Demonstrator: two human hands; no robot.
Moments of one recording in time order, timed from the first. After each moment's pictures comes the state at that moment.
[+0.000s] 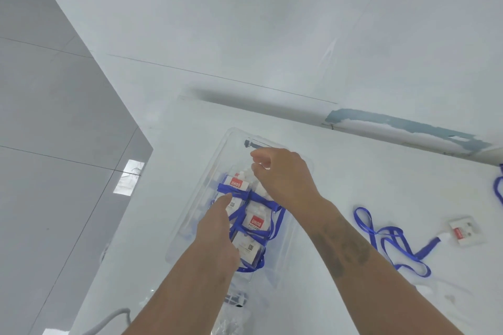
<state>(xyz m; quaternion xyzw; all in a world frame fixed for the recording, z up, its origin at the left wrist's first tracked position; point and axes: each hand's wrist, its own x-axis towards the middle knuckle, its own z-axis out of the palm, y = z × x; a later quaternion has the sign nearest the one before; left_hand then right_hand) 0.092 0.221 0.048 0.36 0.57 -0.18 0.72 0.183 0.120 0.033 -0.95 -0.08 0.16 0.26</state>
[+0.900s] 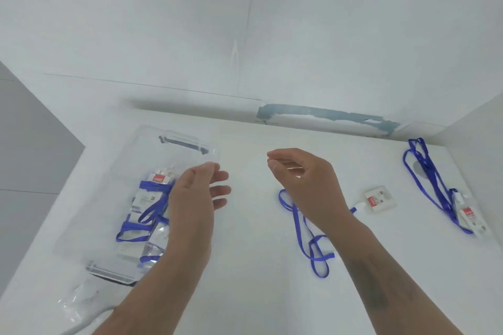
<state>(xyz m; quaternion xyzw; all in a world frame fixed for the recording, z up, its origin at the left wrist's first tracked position) 0.074 0.093 0.100 0.57 0.34 0.00 0.75 0.110 -0.077 0.096 -0.87 -0.01 0.03 0.49</state>
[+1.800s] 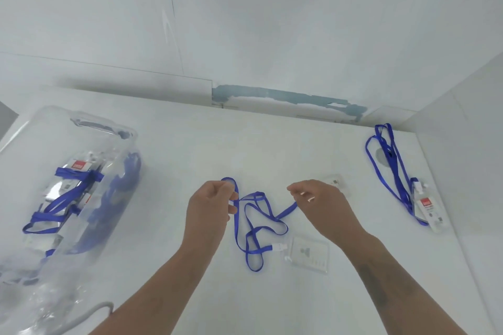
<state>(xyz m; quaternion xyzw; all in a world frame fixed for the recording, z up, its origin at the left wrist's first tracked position) 0.081 -0.083 0.027 0.68 0.31 -0.10 0.66 0.110 -0.304 0.011 -0.94 0.02 0.15 0.30</state>
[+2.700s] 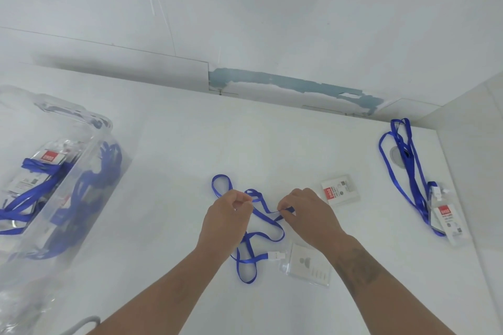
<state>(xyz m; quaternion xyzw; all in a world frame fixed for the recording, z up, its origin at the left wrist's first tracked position) 0.106 -0.121 -0.051 0.79 0.23 -0.22 0.53 0.137 -0.315 -0.078 -0.96 -0.10 0.20 0.14</state>
